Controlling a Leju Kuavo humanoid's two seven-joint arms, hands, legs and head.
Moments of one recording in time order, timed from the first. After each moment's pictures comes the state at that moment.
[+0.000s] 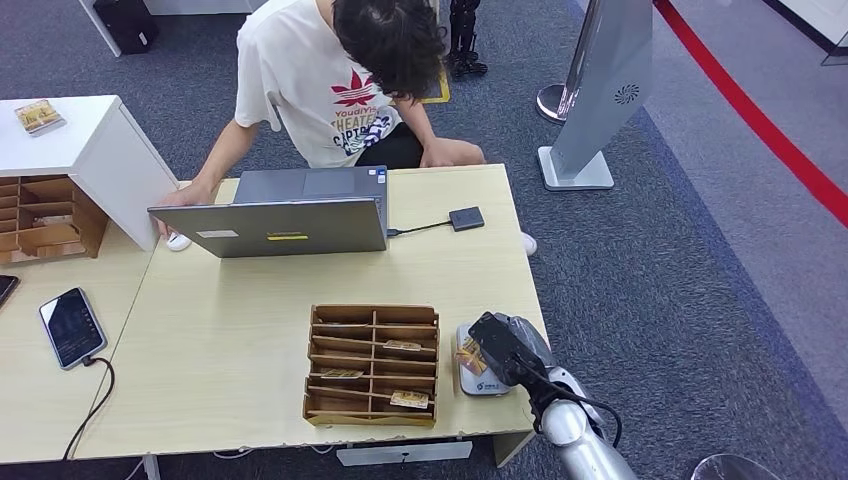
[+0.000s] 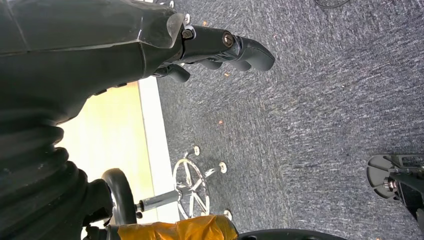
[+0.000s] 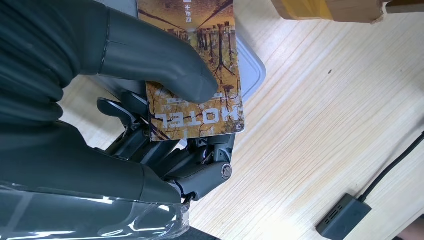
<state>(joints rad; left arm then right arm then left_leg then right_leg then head) -0.04 -0.21 1.09 -0.23 -1.48 0.22 0.09 -0.22 0.01 0.29 -1.02 0.53 -0.04 -0.07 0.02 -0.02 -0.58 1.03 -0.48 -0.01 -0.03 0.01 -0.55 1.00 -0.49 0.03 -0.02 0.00</state>
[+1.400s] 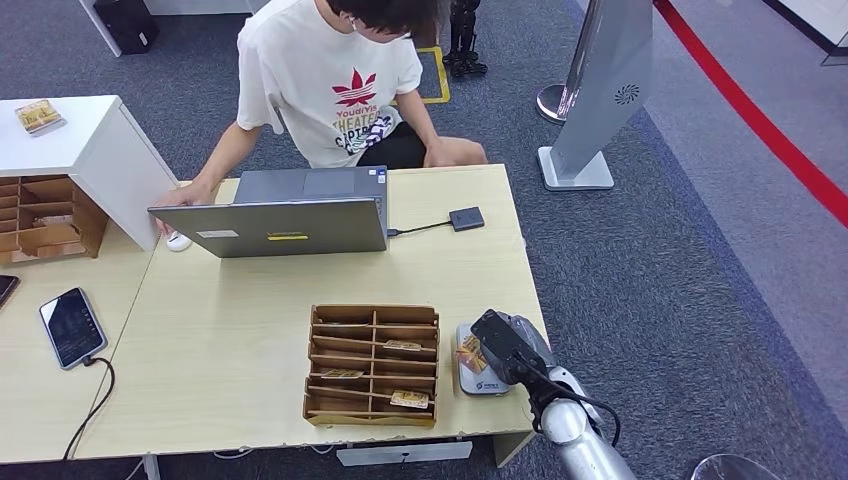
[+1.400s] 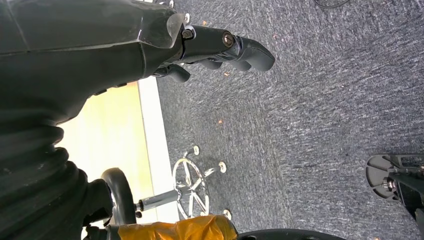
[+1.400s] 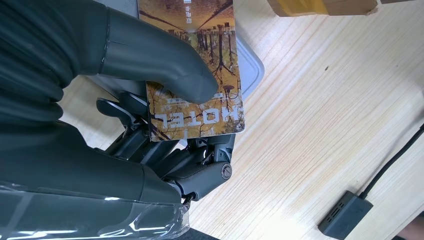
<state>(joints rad) -0.04 -0.21 1.09 -0.23 -1.47 0.23 0.09 -0.22 0.02 0.27 -1.01 0.51 -0.04 -0.07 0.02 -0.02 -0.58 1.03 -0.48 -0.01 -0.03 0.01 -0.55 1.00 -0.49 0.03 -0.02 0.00</state>
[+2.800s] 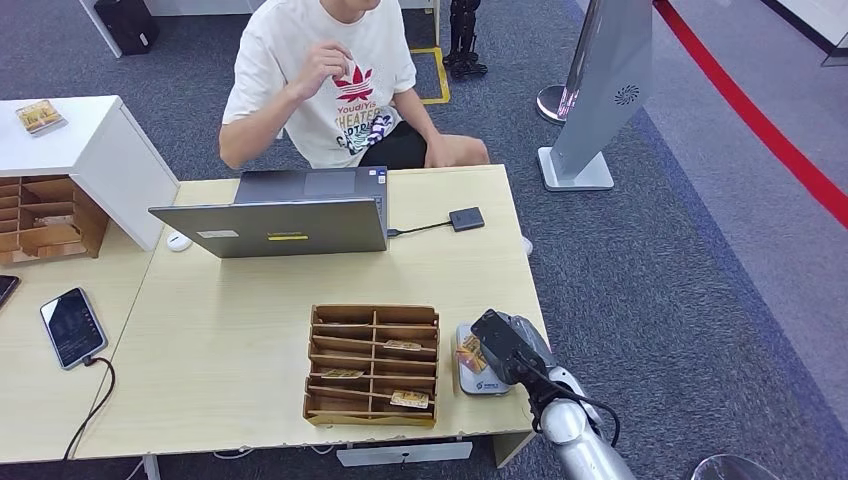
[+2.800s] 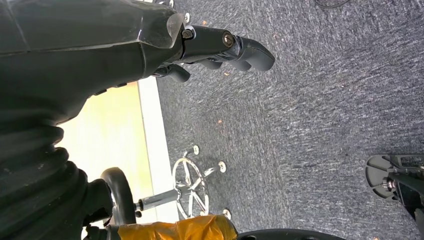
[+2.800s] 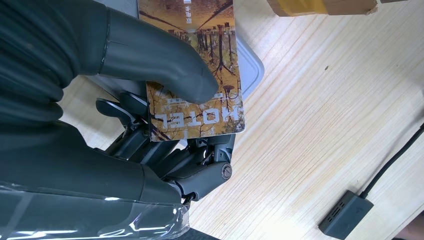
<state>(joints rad) -0.04 -0.21 1.09 -0.23 -1.47 0.23 0.09 -0.22 0.02 0.27 -1.01 0.51 -0.04 -0.07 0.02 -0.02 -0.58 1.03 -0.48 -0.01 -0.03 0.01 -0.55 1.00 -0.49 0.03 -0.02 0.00</state>
